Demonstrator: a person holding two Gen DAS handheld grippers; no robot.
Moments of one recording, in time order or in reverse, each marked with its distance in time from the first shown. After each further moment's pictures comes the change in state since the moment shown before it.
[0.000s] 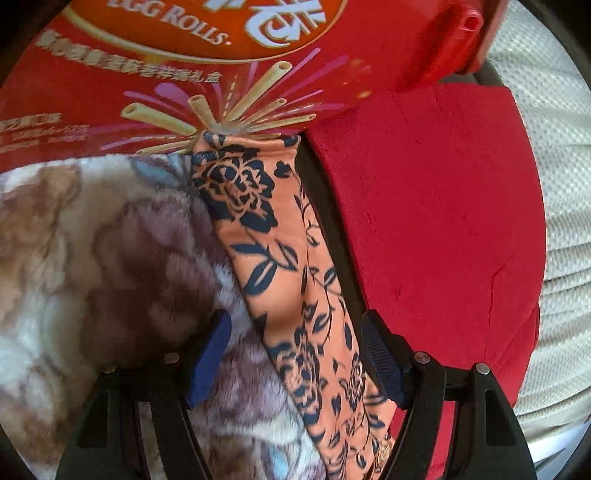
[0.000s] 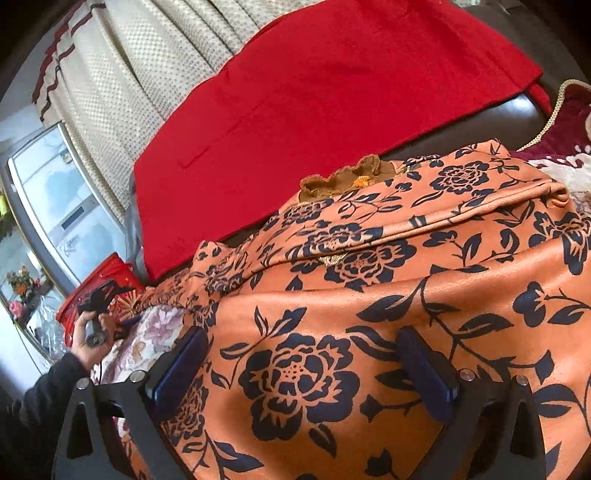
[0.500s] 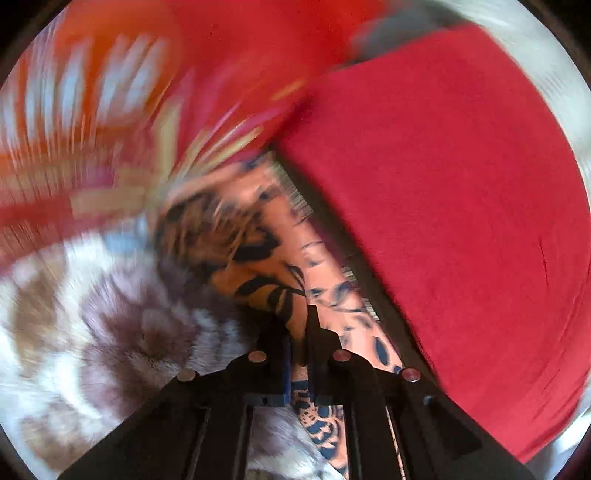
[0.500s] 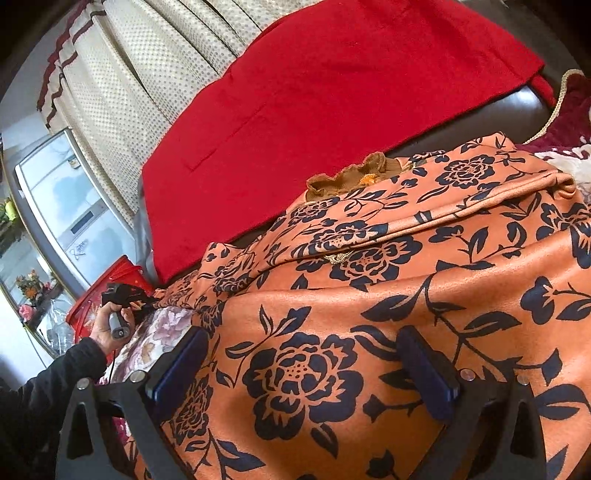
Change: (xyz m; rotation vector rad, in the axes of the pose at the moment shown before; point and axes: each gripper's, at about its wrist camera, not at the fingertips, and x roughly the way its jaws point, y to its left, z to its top) left arm 0.013 -0.086 -0.015 0.369 -0.125 0.275; right arm 0.001 -0.006 0.000 0.026 -0.010 0.058
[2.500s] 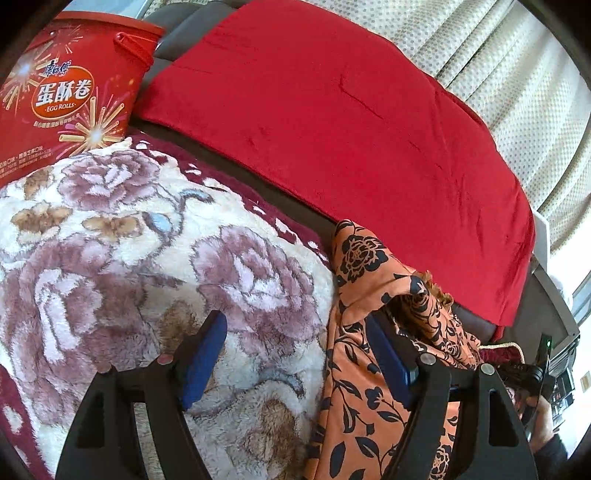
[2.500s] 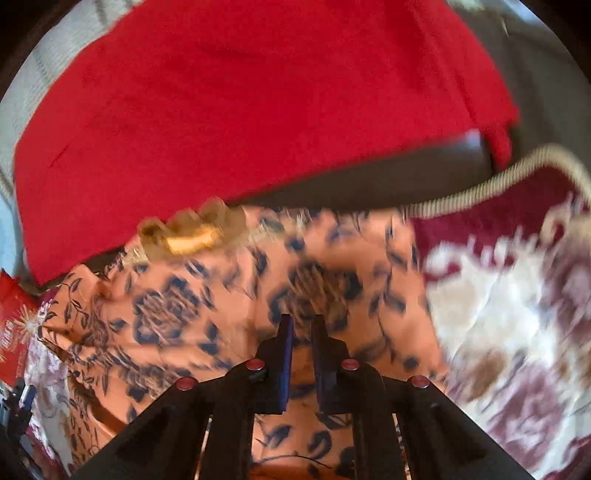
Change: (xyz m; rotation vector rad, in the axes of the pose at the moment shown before) left arm -0.114 -0.045 -0.205 0.327 0.042 -0.310; right arm 0.058 -0.088 0.160 0.032 0.291 -0.450
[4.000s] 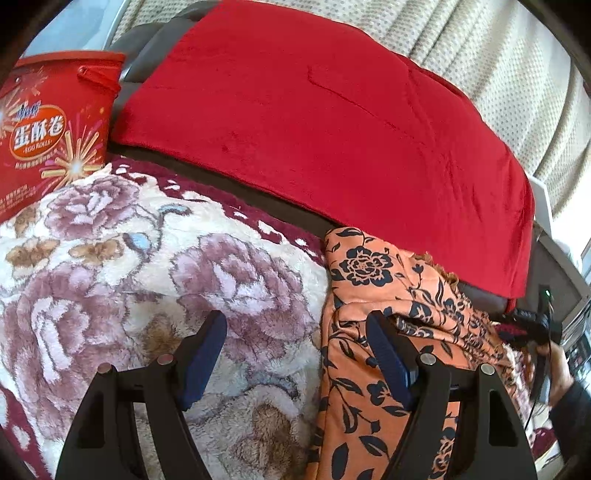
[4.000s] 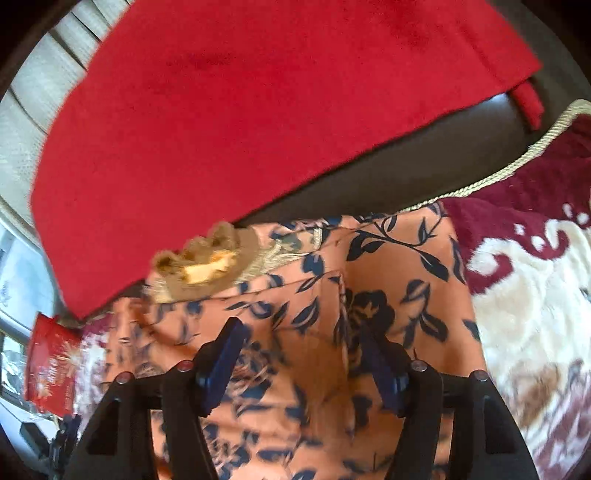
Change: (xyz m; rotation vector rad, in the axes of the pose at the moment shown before) left arm 0.005 -0.025 -0.002 0.147 -0.002 0.033; right arm 0.026 -0.017 0.035 0.084 0.044 0.119
